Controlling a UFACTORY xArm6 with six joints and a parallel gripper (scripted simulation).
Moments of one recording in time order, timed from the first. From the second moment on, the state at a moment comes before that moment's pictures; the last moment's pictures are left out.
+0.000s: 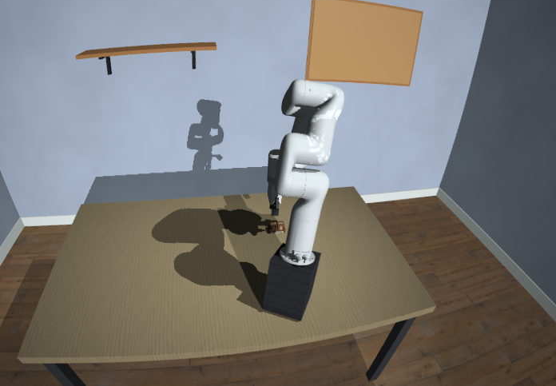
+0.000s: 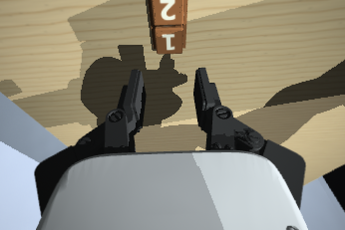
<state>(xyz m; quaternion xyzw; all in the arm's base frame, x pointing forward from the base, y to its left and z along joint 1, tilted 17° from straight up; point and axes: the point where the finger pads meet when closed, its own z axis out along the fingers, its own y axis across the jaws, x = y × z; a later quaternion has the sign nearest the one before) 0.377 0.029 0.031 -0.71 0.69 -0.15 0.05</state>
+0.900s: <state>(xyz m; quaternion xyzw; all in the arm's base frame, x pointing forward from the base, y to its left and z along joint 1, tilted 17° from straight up) 0.377 0.028 0.032 -0.71 0.69 -0.14 0.04</state>
